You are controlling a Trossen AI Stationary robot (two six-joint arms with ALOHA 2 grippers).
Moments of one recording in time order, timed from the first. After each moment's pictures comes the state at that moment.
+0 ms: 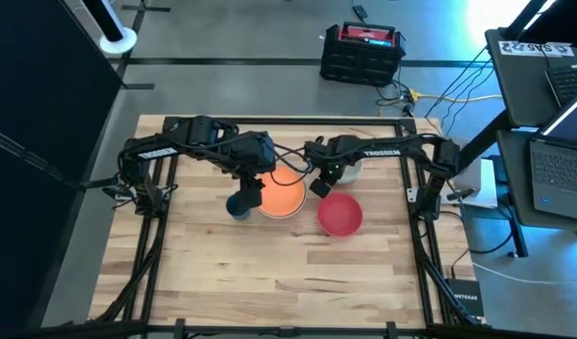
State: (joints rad) left arm -0.03 1.83 2.28 -1.57 -0.11 -0.10; right arm -0.29 1.80 1.24 -0.92 0.01 0.33
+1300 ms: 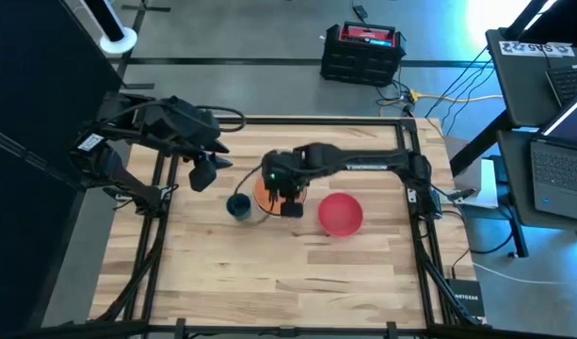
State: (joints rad) left arm -0.03 1.53 2.28 -1.57 -0.16 -0.34; right arm -0.02 2.09 2.03 -1.17 -0.04 -0.05
